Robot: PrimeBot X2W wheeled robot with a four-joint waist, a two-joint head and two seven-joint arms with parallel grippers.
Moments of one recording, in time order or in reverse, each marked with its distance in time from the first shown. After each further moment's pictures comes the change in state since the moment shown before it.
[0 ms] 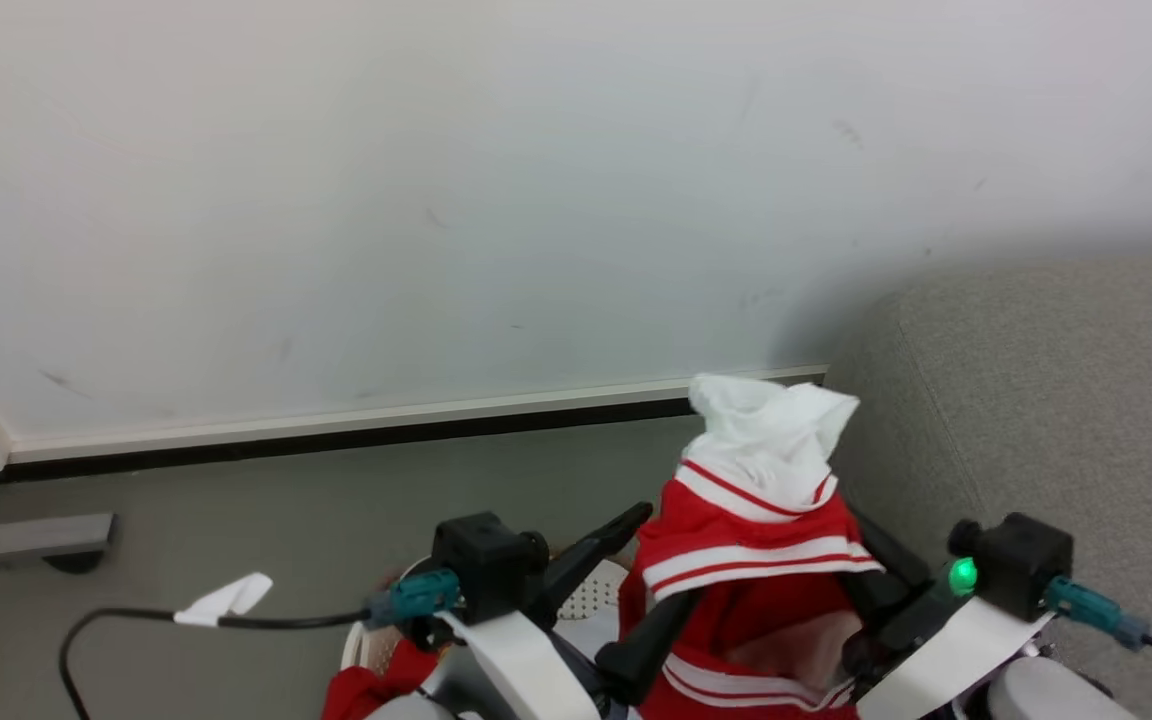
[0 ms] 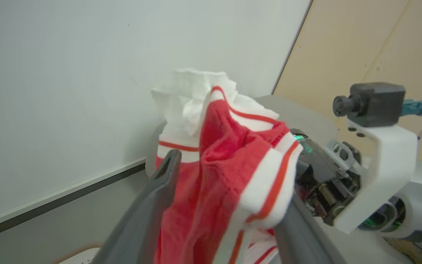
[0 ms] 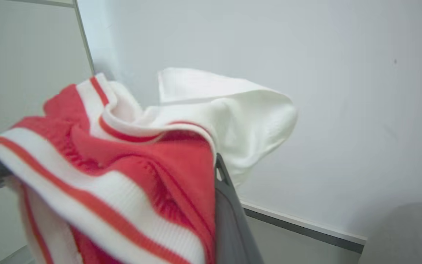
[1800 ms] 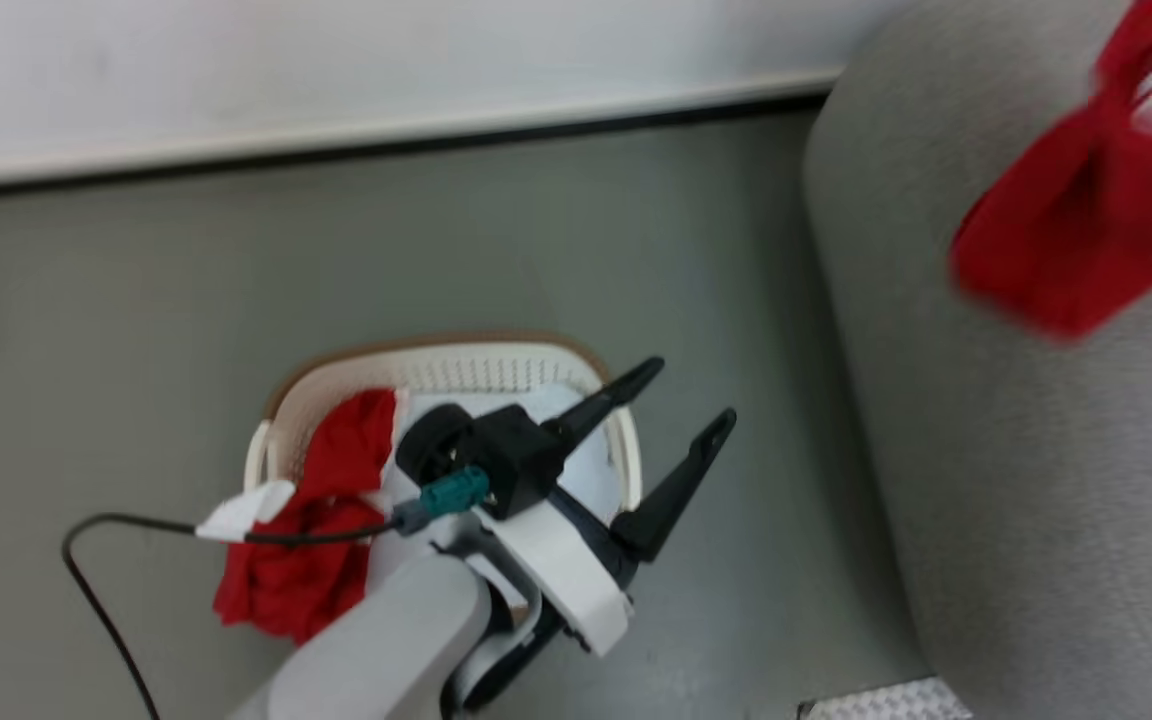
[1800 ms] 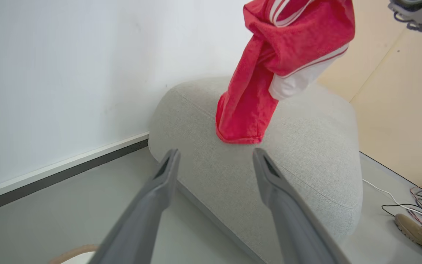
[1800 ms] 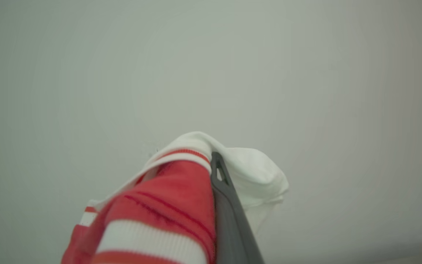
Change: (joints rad) left arm -0.244 -0.059 -0.048 0.256 0.163 -0.070 -0.190; right arm -0.504 -0.087 -0.797 0.110 -0.228 0.000 0.145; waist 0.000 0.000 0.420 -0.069
